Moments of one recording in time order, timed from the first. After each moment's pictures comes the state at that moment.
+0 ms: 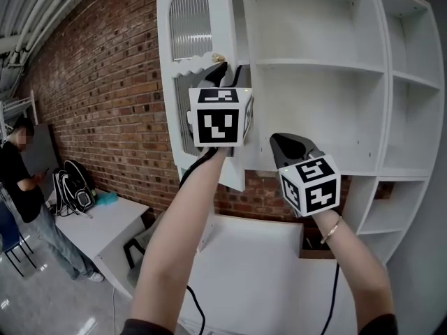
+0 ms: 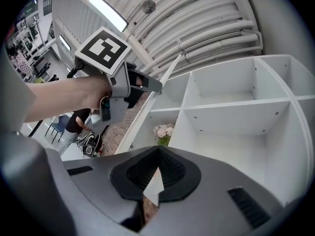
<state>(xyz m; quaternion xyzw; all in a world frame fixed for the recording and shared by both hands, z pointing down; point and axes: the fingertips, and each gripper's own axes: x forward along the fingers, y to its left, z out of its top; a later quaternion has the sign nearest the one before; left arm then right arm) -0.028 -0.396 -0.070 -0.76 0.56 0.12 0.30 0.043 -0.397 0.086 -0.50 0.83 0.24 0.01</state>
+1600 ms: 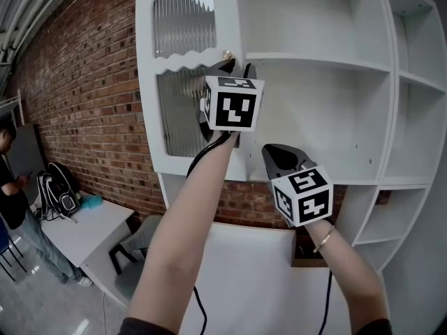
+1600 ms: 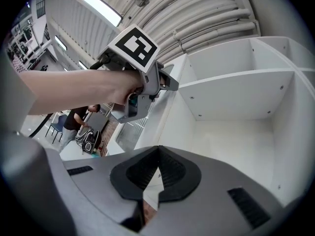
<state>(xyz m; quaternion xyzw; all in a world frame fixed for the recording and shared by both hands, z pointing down) 0.023 -0.502 -0.068 -0.78 0.55 0.09 0.29 0.055 -0.464 0.118 -0.51 0.84 0.21 0.00</state>
